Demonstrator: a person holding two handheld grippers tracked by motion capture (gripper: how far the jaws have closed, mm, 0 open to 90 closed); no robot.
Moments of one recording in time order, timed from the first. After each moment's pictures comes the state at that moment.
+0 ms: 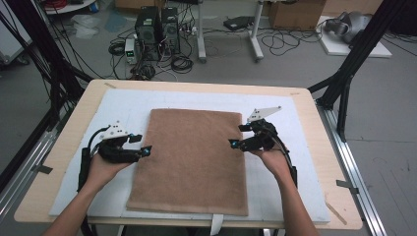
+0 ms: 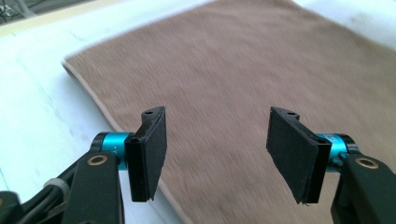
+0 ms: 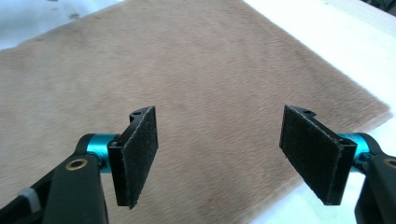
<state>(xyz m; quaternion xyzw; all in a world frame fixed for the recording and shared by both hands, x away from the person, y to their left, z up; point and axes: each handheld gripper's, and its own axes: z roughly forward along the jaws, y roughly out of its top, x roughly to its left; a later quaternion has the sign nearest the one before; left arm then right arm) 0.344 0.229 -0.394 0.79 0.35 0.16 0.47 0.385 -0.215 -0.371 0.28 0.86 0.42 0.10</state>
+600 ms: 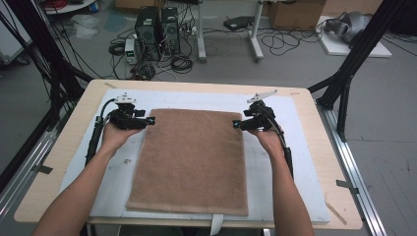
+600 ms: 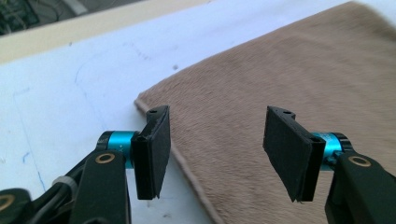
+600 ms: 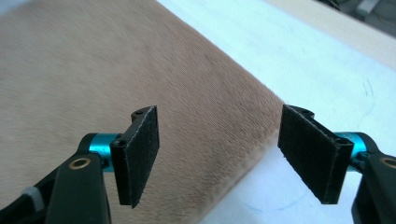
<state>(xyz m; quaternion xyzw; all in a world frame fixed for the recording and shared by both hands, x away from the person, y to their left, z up) 0.441 0.229 -0.408 0.78 0.42 0.17 0.43 0.454 -0.225 -0.390 0.35 0.85 0.38 0.13</state>
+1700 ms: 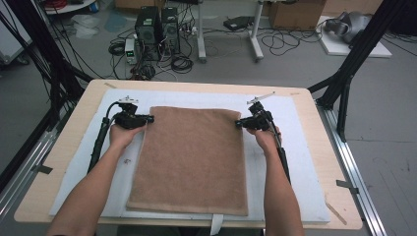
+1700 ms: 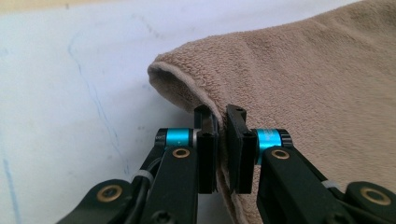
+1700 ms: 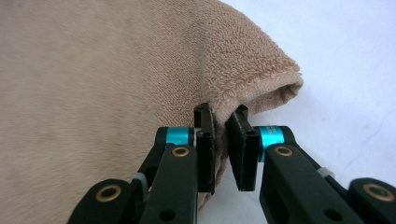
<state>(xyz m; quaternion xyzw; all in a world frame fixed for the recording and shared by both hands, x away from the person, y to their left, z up) 0.451 0.236 -0.420 0.76 0.45 0.14 0.45 0.467 -0.231 -0.408 0.38 0.84 0.39 0.06</state>
